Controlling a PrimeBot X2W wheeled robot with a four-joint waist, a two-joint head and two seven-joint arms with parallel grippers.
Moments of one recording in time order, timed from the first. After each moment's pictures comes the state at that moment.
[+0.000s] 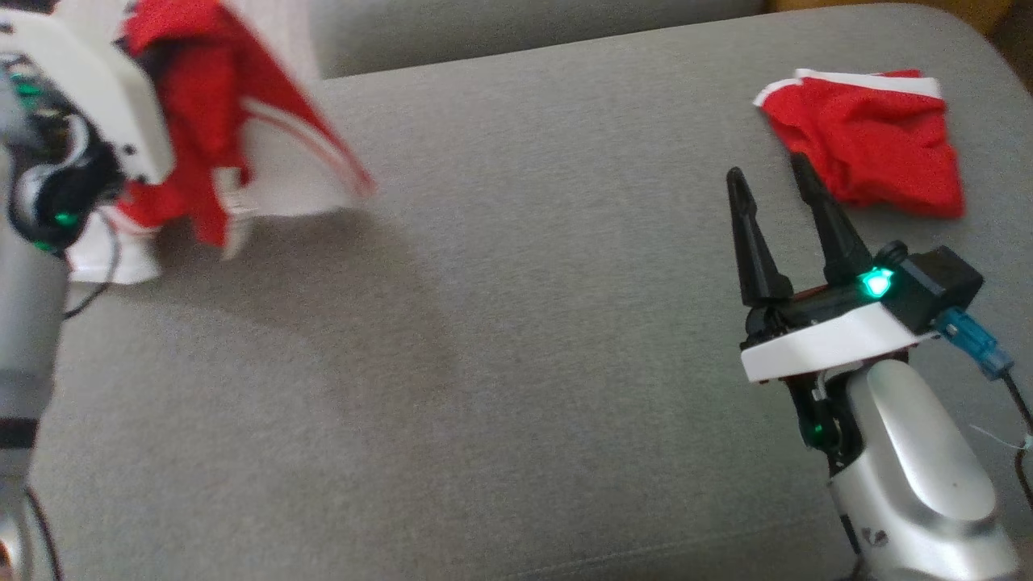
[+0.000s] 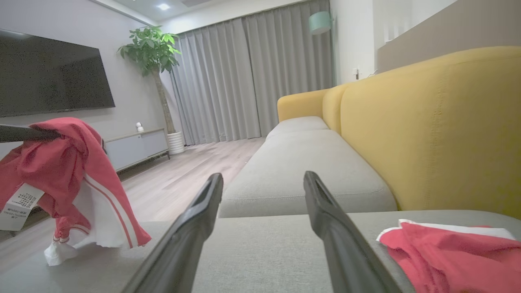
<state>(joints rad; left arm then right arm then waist) -0.89 0.46 -0.39 0.57 -0.57 -0.12 0.42 -0.35 -0.14 0.26 0.28 0.33 0.13 -0.25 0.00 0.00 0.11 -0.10</state>
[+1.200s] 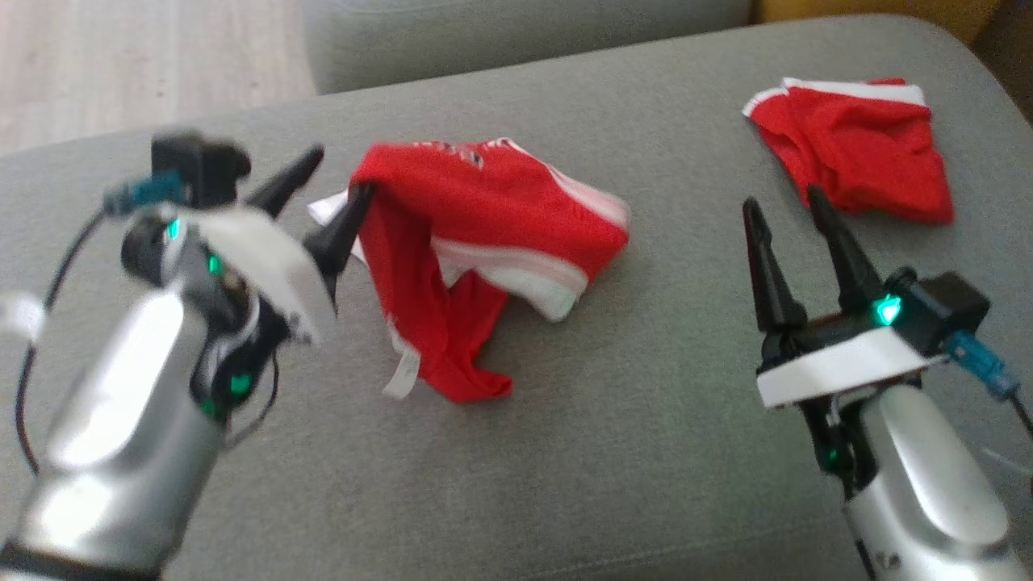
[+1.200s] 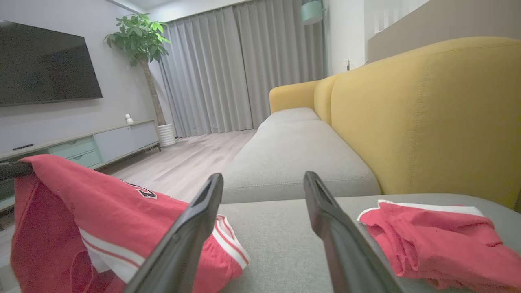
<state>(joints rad) -0.61 0.36 -0.54 0.34 -0.69 -0.09 0.13 -0.31 -0.17 0.25 0.30 0.34 0.13 -0.25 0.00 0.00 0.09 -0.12</state>
